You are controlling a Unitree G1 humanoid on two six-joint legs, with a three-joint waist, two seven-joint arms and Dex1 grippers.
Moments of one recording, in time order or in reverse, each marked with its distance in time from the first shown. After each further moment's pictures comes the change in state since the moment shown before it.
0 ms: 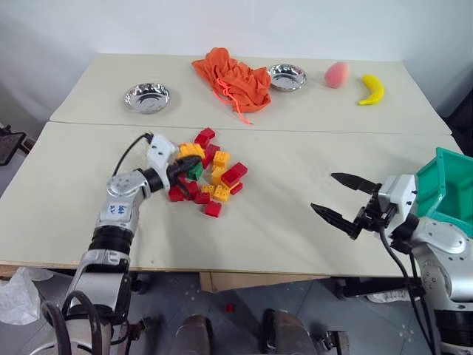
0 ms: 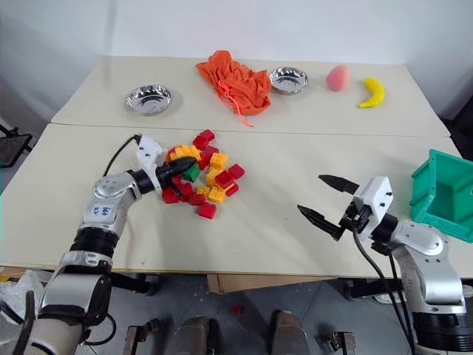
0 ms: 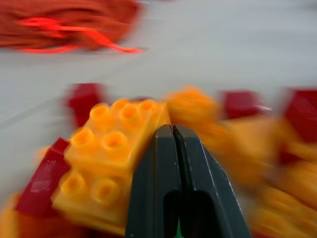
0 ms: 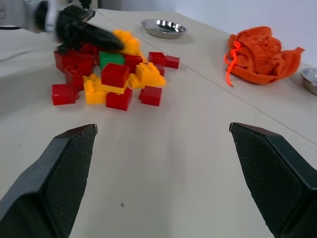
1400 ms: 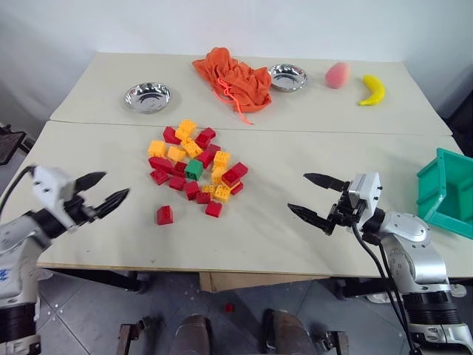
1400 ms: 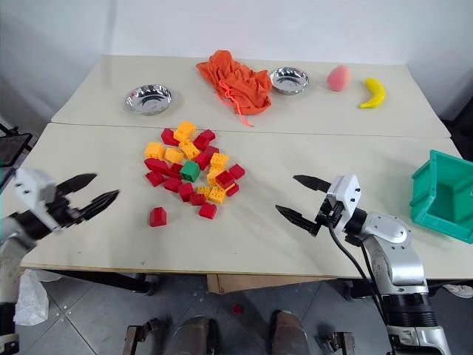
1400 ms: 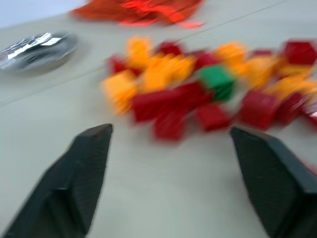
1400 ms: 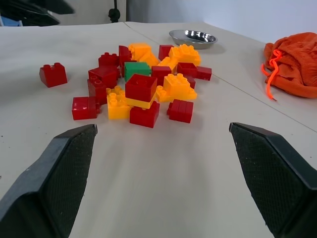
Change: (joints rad) left arm 0.595 0.288 0.290 -0.765 -0.269 0.364 -0.137; right arm -0.142 0.092 0.108 0.166 -0.045 -0.056 0.084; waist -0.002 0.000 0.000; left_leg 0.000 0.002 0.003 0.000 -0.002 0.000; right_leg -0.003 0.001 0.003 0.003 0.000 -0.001
